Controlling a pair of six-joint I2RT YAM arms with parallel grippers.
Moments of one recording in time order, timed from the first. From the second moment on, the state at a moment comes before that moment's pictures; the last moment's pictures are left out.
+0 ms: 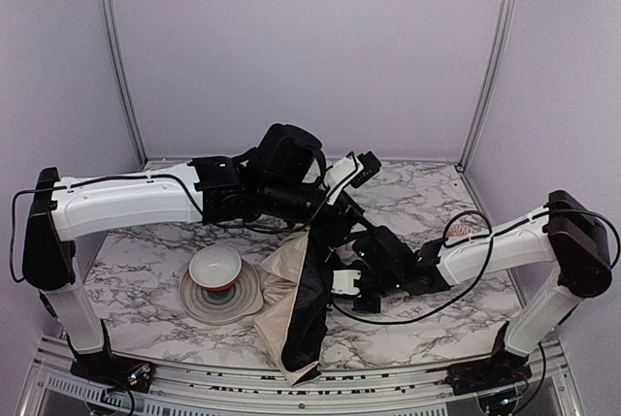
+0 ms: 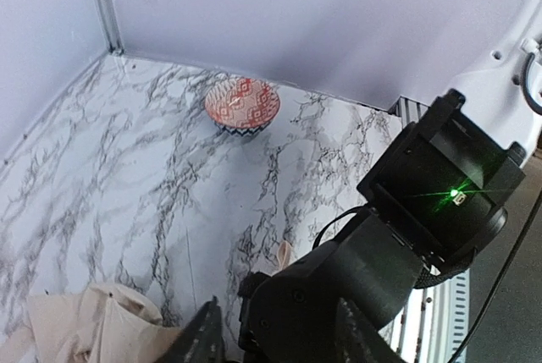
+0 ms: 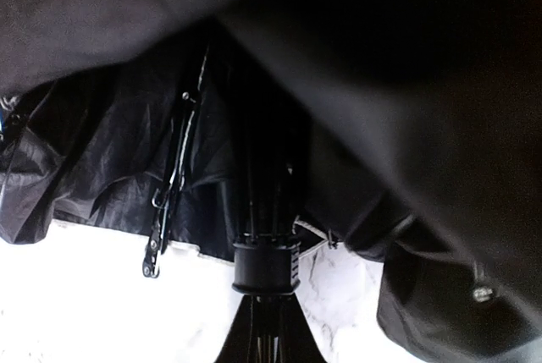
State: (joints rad) left arm -1.11 1.79 1.58 -0.31 0.22 -0.01; right arm 0.98 1.59 0.75 -0.08 -0.03 -0.63
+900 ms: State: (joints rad) left arm -0.90 1.43 0.87 -0.12 0.11 -0.02; right arm 0.94 1.43 0.72 -0.03 0.17 -0.66
